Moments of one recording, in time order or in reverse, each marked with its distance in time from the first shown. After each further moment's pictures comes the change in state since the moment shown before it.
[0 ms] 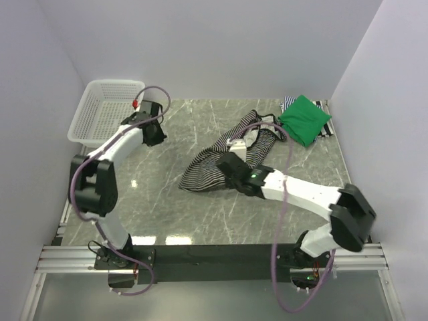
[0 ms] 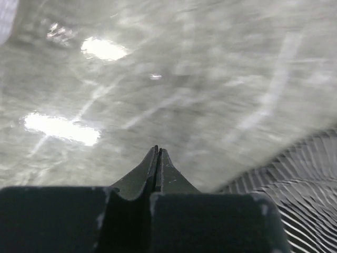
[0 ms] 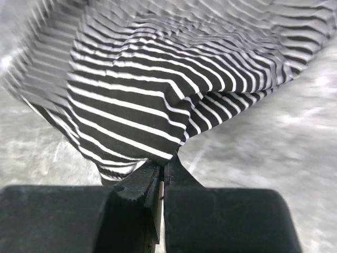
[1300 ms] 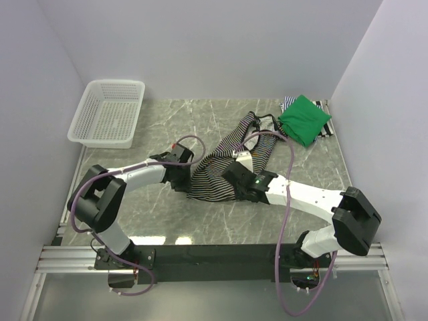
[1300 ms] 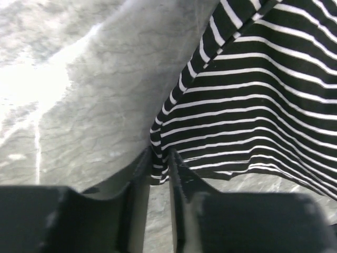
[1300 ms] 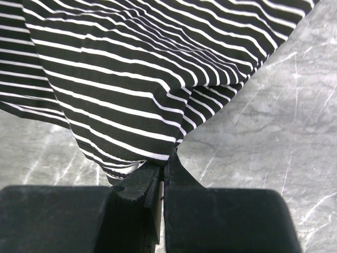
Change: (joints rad) left arm -0.345 -0.153 -0.449 0.121 0.233 -0.044; right arm -0.010 -0.090 -0.098 -0.156 -0.021 0.001
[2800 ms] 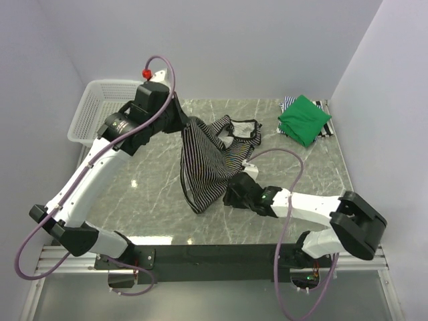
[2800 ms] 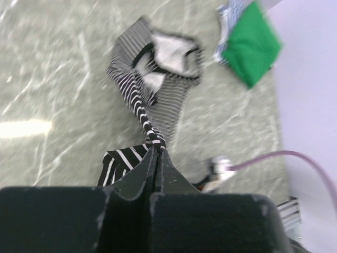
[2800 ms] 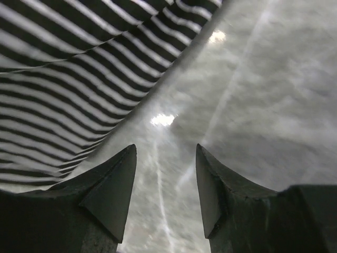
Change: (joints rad) left arm -0.023 -0.233 0.811 -0.424 -0.184 0.001; right arm 0.000 -0.068 -0.286 0.426 -0.184 0.303
